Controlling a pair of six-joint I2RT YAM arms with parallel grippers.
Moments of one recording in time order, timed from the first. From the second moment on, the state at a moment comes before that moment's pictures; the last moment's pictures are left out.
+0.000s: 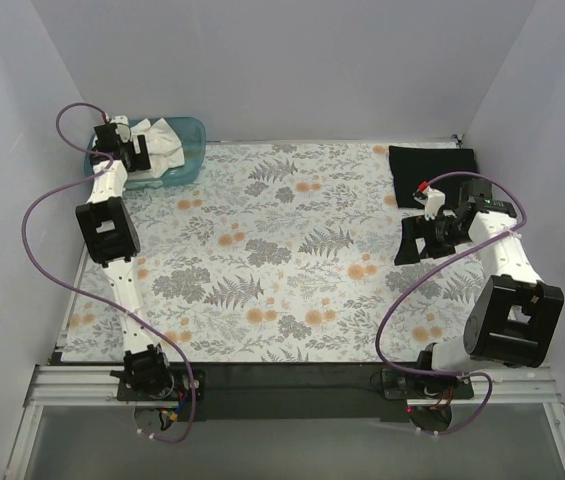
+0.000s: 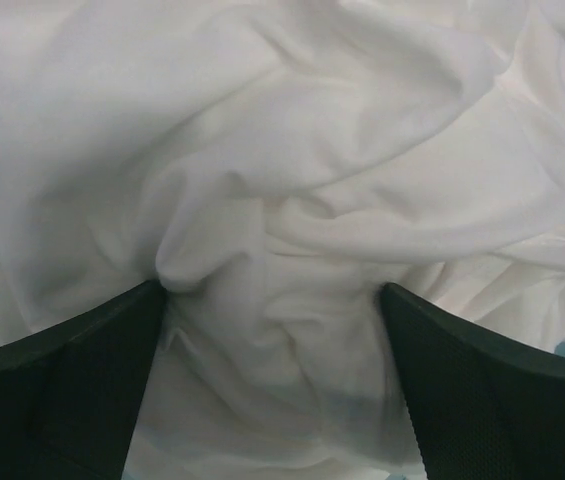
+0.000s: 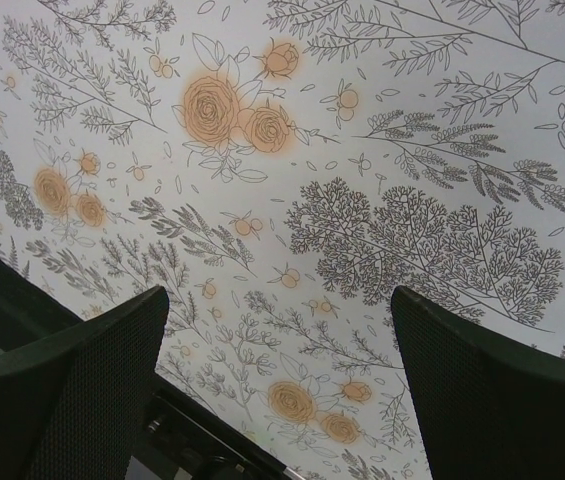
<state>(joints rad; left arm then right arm) 0.26 2.60 2.29 -0.33 0.02 0.08 -0.18 1.43 1.09 -0.97 -0.60 -0.47</state>
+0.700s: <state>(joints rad) 0.28 2.42 2.23 -0.15 0.22 -0.16 -0.18 1.46 1.14 -0.97 -0.62 -0.44</state>
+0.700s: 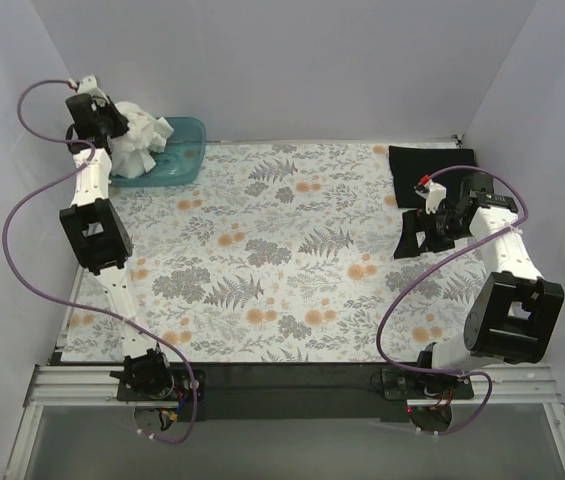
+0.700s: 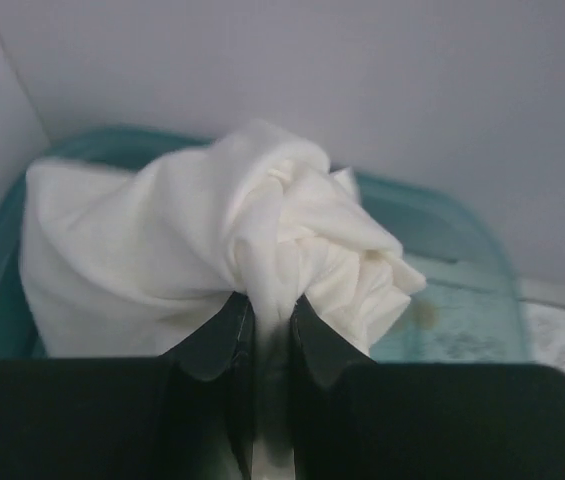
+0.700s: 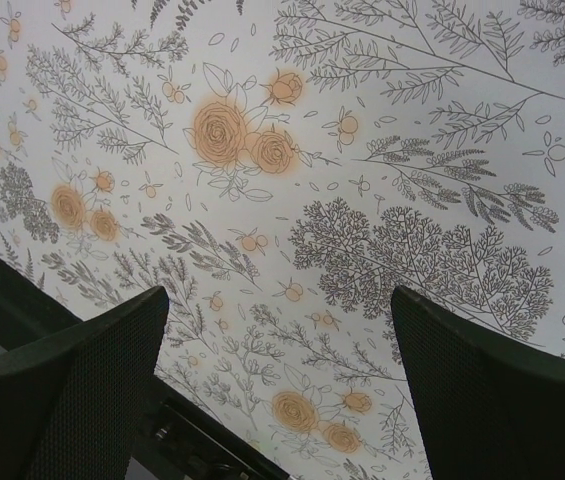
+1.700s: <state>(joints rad) 0.08 1.46 1.47 0.22 0.94 -0.82 -0.18 1.39 1.17 -0.97 -0.68 -0.45</state>
